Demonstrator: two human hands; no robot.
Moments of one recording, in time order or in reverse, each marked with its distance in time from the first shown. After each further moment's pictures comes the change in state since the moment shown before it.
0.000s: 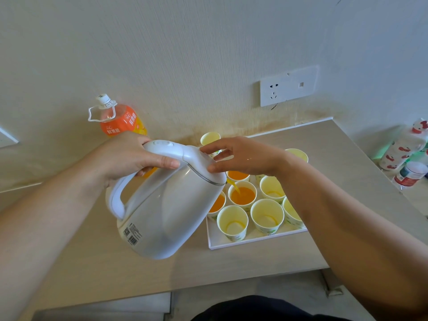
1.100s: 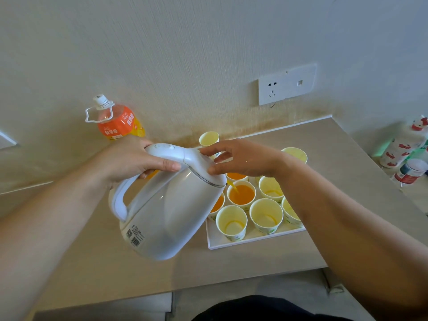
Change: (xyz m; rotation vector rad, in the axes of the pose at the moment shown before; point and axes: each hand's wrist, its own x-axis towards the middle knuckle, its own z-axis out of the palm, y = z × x) left_hand 0.004 0.003 0.007 0.003 -0.036 -0.028; right_hand 0.002 0.009 0.000 -0.001 -0.003 0.014
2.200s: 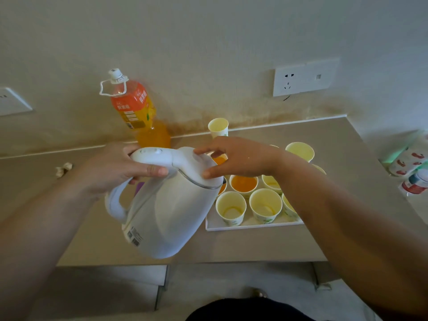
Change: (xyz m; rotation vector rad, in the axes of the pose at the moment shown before) left_hand -0.051 -0.033 0.013 -0.225 0.098 -0.105; right_hand -0.009 -0.019 0.017 -0.185 -0.141 -0.097
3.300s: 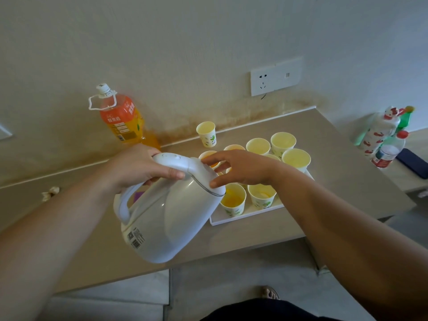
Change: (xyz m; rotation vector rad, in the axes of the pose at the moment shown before) left_hand 0.005 0.001 0.005 0.277 -0.136 0.125; right_hand -0.021 0.006 0.048 0.211 0.112 0.157
